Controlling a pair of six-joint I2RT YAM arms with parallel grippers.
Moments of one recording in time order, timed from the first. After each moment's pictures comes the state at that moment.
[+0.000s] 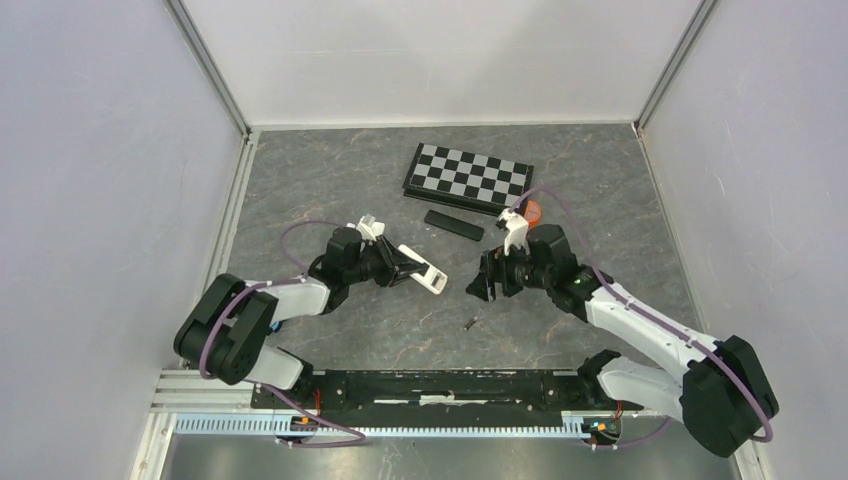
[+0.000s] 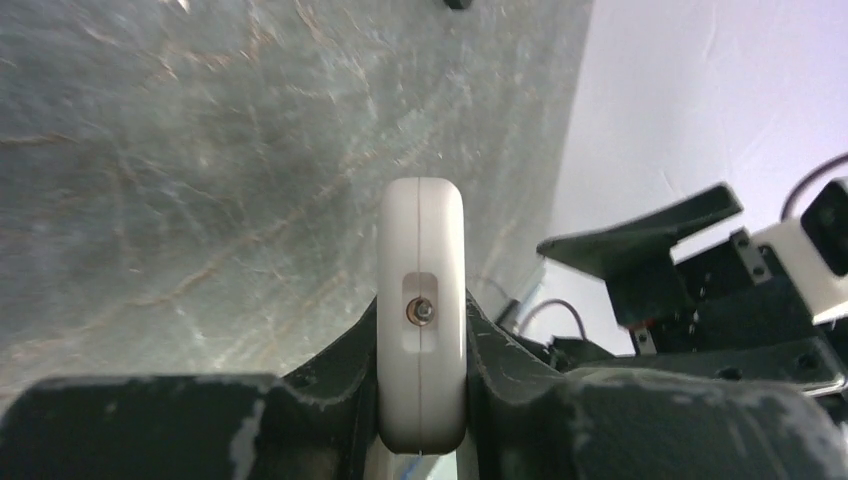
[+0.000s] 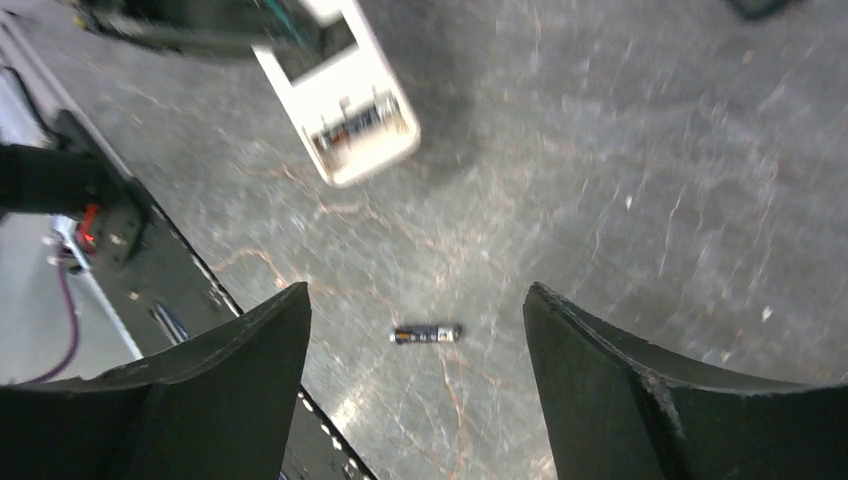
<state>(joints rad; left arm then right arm) -0.47 1.46 0.43 0.53 0.50 -1.15 0.54 1.09 0.57 -0.09 -0.44 0.32</state>
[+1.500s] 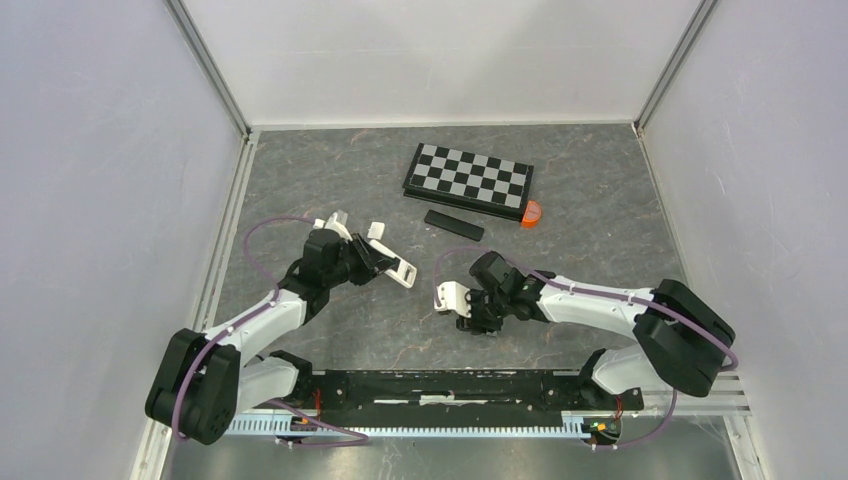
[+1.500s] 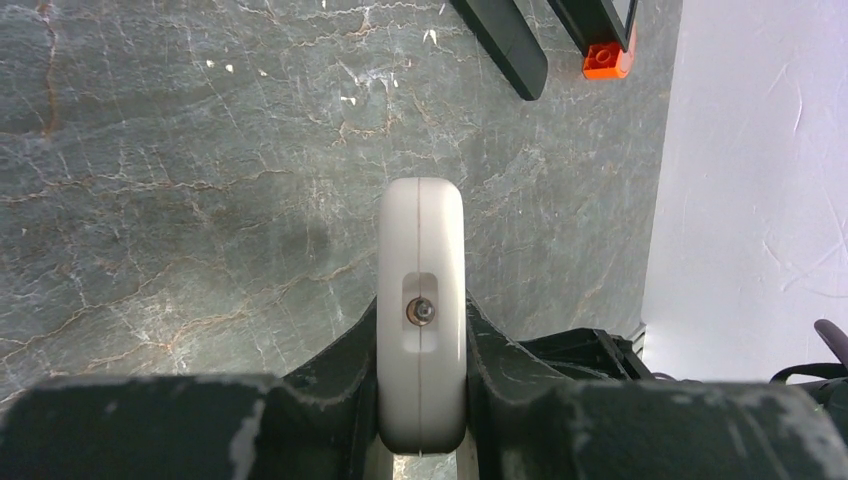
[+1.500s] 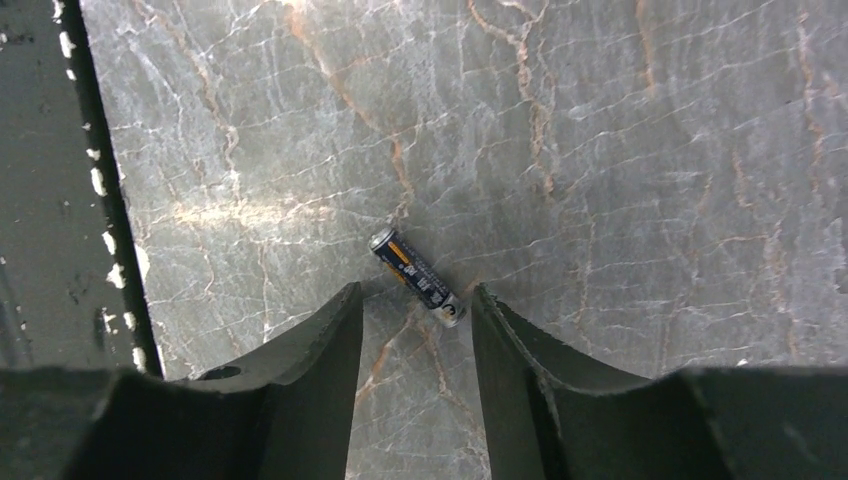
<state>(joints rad) -0.37 1.14 0.41 0.18 0.29 -0.91 0.88 1.39 0.63 -0.30 -0.34 -0.60</state>
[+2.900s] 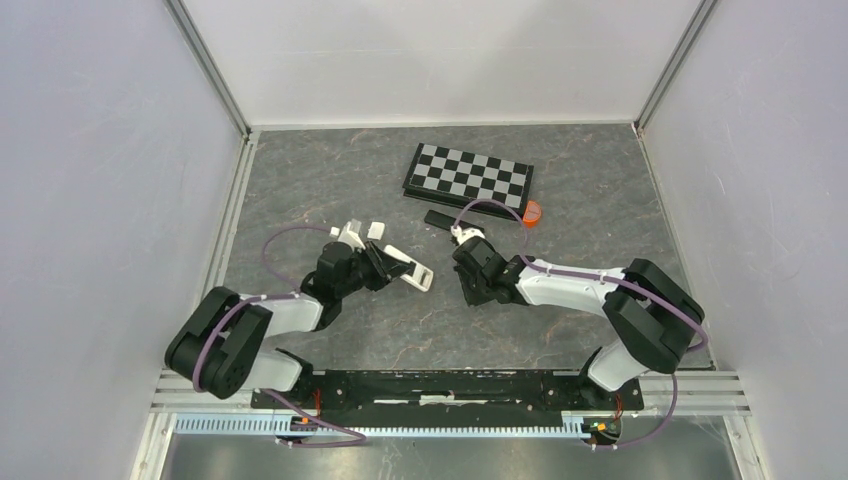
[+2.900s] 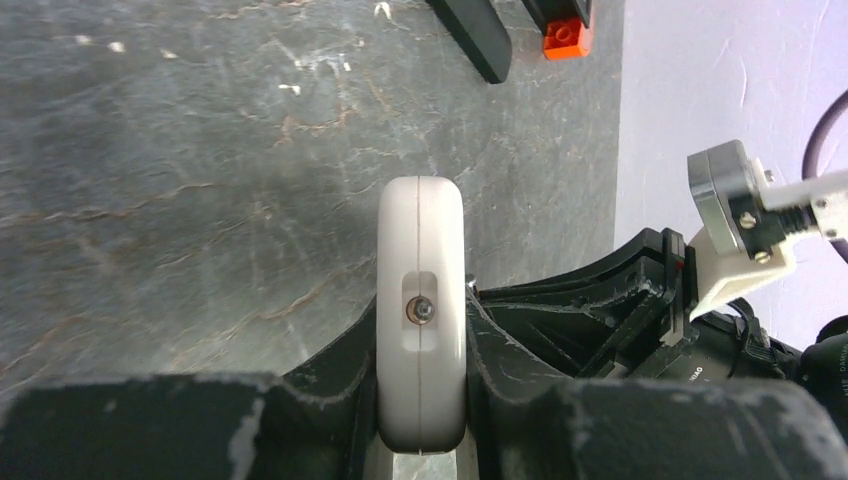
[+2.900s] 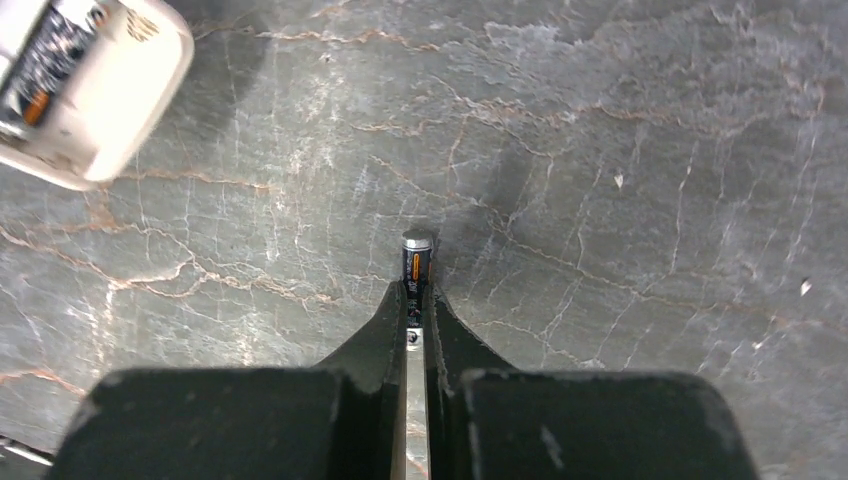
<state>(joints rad) -0.44 1.35 0.29 0.63 0.31 -0.99 0.87 1.56 0.79 -0.26 0.16 0.41</state>
